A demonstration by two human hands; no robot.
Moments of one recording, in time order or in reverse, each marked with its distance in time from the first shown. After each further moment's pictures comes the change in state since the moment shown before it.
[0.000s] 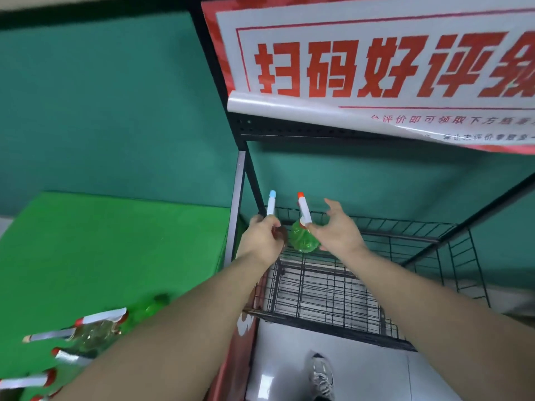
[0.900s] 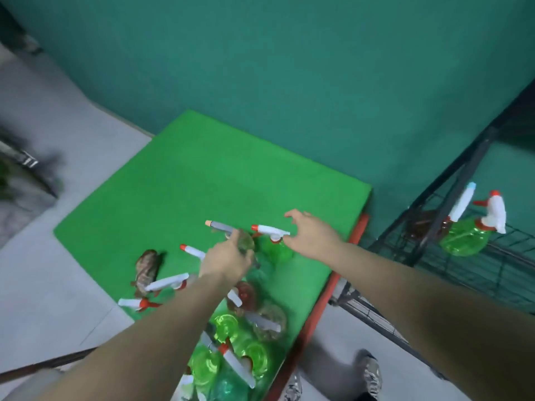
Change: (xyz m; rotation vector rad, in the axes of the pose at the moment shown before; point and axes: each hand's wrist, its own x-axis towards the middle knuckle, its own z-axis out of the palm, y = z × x) left_hand -0.196 -0.362 -0.139 -0.030 0.136 -0.427; right_hand -0.162 -0.173 0.319 -0.666 -0.529 -0.546
